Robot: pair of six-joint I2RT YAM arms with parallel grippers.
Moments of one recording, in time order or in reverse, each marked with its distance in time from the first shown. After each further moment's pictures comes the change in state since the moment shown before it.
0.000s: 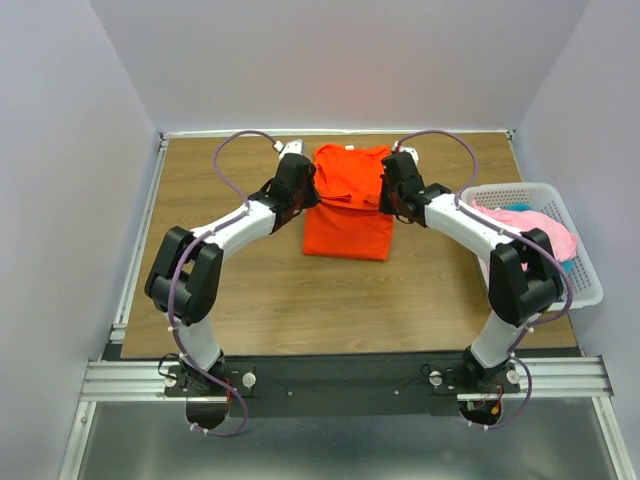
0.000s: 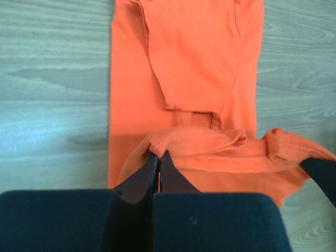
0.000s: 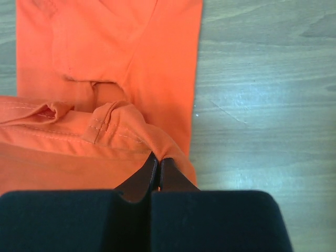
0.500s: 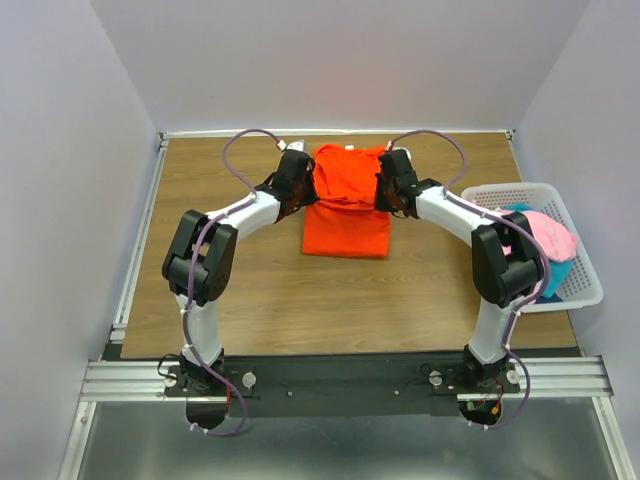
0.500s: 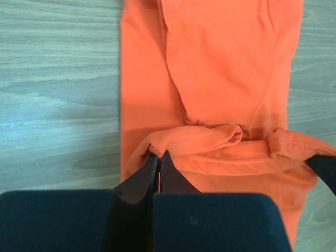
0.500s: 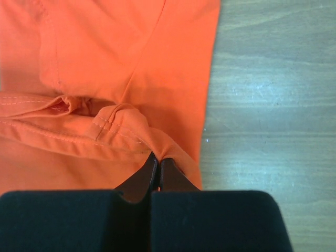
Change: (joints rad) left arm 0.058 0.170 0.117 -0.023 0.072 0.044; right arm -0.046 0.157 0.078 0.047 -0.084 -0.031
